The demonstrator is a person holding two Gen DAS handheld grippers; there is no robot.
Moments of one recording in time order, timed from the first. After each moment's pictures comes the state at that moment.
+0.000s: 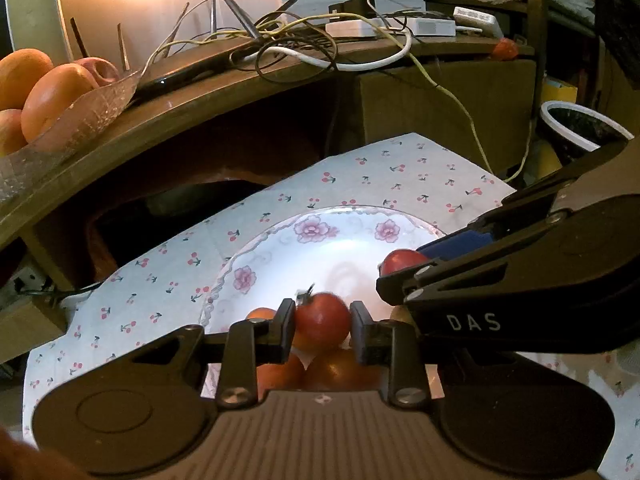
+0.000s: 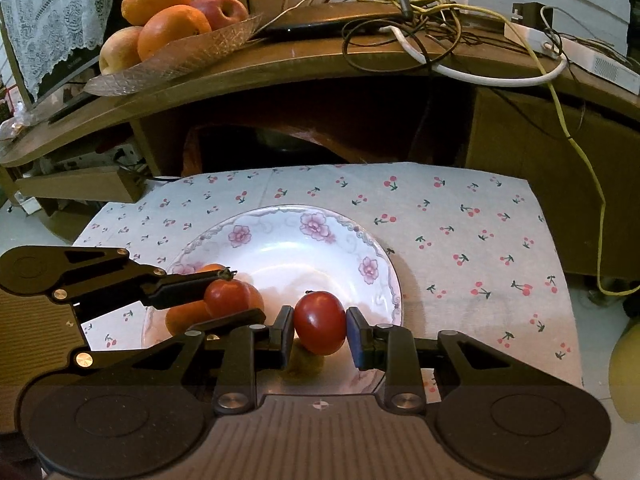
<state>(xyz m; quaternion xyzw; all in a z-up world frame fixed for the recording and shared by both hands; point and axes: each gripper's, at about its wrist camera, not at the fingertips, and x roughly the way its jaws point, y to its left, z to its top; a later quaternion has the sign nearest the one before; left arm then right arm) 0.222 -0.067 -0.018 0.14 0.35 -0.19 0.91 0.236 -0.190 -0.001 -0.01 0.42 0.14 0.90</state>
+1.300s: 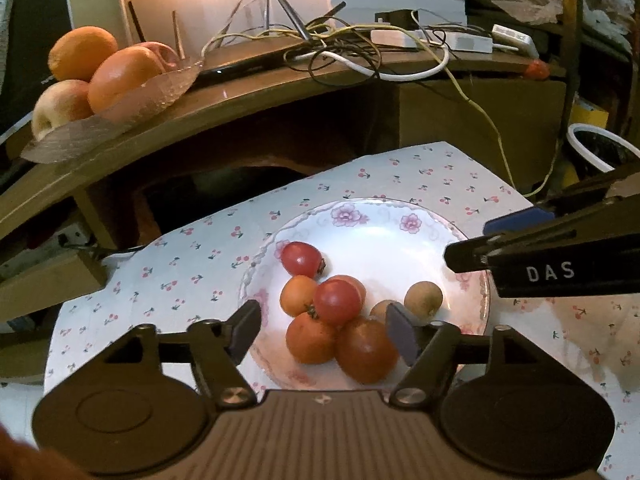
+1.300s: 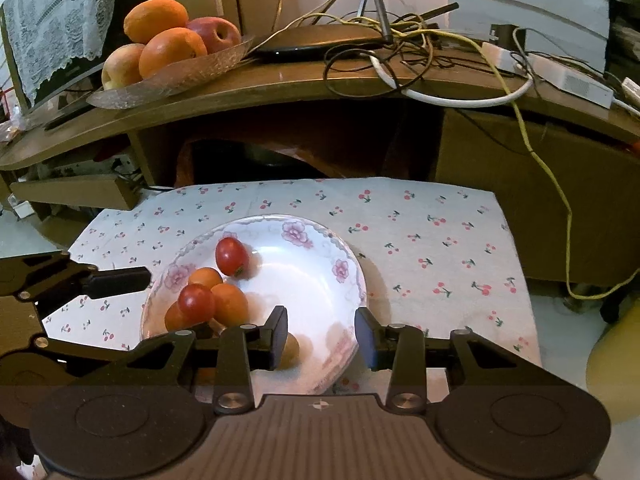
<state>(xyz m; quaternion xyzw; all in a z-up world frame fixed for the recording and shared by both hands) 0.191 -0.048 -0.004 0.11 0.35 -0.13 0.92 0.212 -0.208 0.017 -0.02 0.40 0.12 0.91</state>
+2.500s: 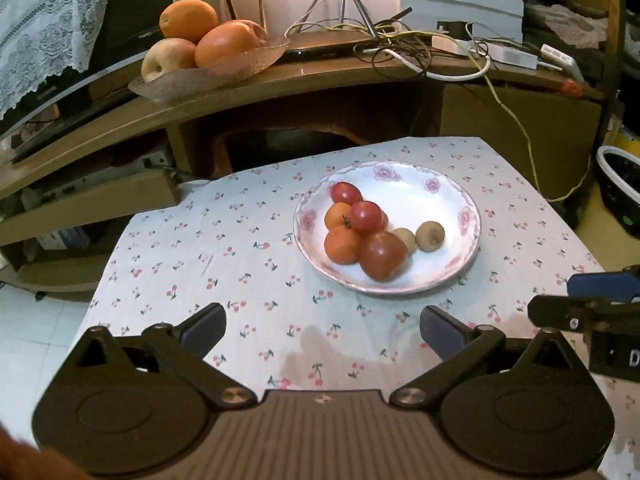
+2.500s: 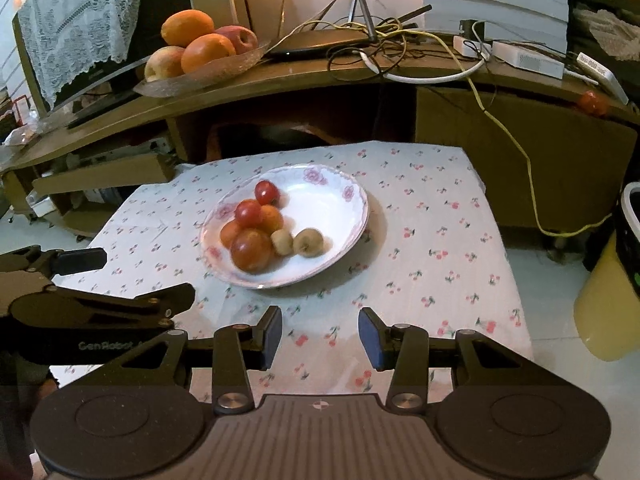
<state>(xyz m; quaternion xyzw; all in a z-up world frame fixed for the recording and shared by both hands) 0.099 -0.033 0.009 0.05 0.37 -0.03 0.93 0.098 -0.213 0.032 0.01 0.40 0.12 0.91</state>
